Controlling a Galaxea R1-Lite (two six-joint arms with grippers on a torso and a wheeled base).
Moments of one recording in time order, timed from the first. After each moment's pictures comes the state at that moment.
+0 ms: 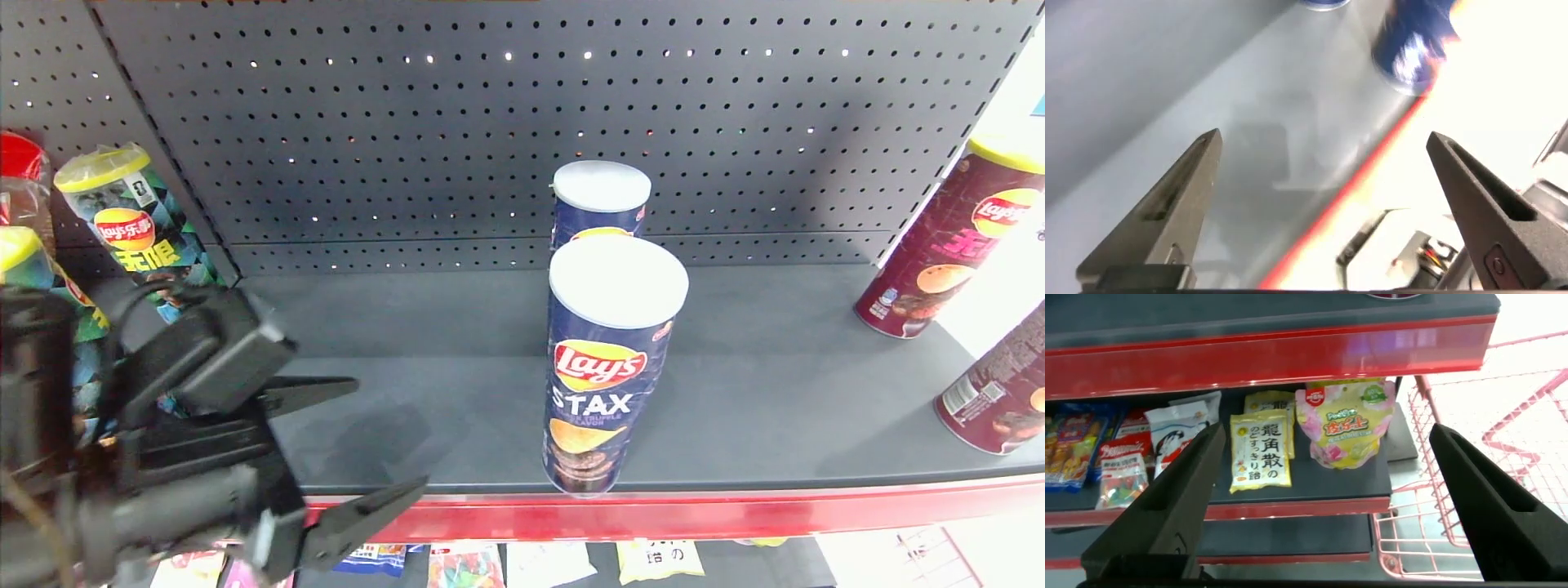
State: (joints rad) left arm -0.65 1.20 -0.58 -0.20 -0.12 0.15; right arm 0.13 0.10 -0.11 0.18 -0.12 0.08
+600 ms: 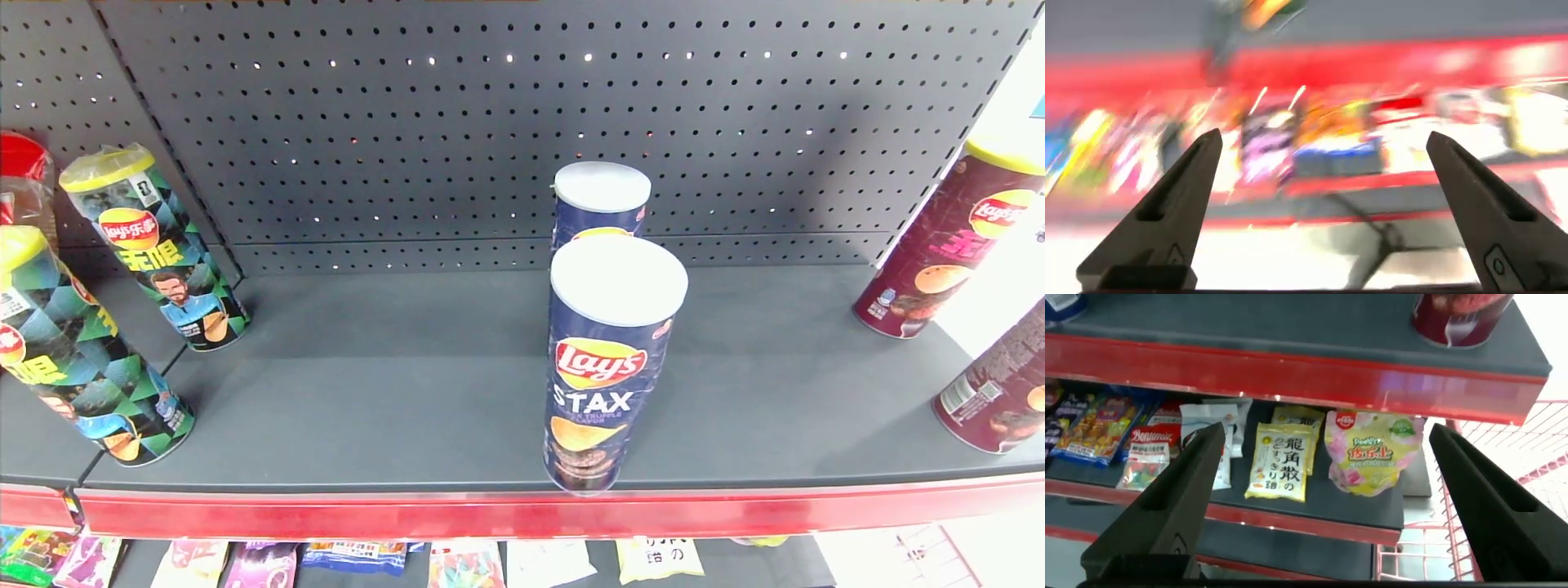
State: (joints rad) left arm -0.05 0.33 -0.33 0.39 0.11 -0.01; right arm 0.13 0.10 -0.10 0.11 0.02 -0.04
